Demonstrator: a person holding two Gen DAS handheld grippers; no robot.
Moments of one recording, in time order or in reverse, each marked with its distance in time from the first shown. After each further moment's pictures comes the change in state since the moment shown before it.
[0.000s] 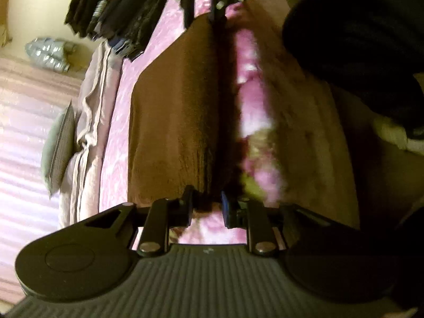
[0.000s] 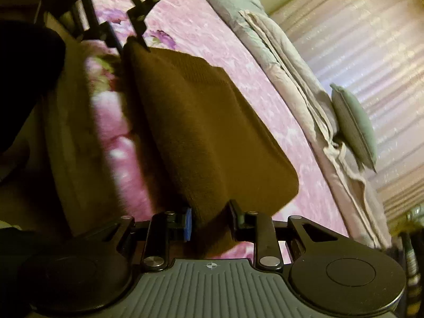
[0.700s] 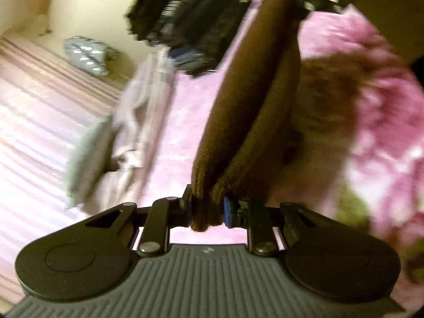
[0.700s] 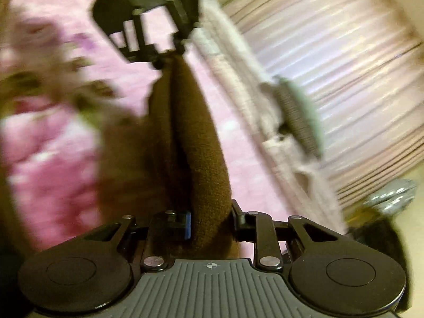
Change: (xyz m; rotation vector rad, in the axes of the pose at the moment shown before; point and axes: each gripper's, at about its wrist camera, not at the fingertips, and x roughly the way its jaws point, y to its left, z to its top) left arm 0.094 0.169 0.031 -0.146 -0.129 0.151; right arm 0.030 -0.106 0.031 -0.004 0.026 -0.269
